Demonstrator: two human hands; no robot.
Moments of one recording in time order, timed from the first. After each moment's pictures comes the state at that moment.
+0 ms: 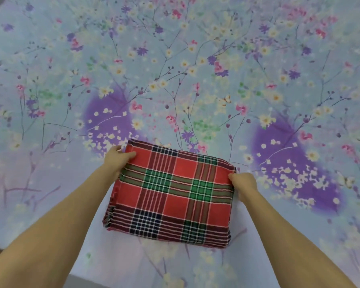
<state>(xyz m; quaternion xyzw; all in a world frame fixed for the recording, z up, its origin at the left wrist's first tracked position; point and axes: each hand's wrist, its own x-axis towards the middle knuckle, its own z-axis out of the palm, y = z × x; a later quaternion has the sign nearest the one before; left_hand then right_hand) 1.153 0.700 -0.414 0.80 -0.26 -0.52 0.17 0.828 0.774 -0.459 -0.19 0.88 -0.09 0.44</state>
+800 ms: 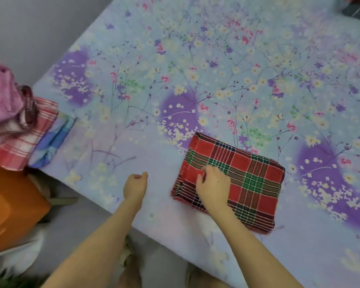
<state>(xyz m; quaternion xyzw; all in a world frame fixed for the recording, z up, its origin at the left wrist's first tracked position) 1.294 0.868 -0.373 0.87 -0.18 -0.41 0.19 1.096 0.847 -0.330 -0.65 0.72 -0.04 0.23</state>
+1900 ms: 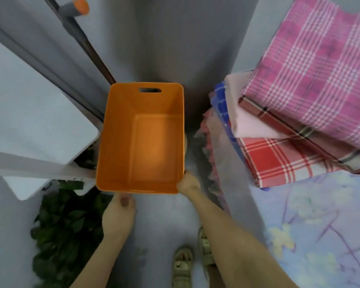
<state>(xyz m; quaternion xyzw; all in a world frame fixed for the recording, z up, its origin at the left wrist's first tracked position) 1.825 1.147 -0.460 0.93 0.09 -0.23 0.26 1.815 0.968 -0.539 -0.73 0.43 0.30 0.45</state>
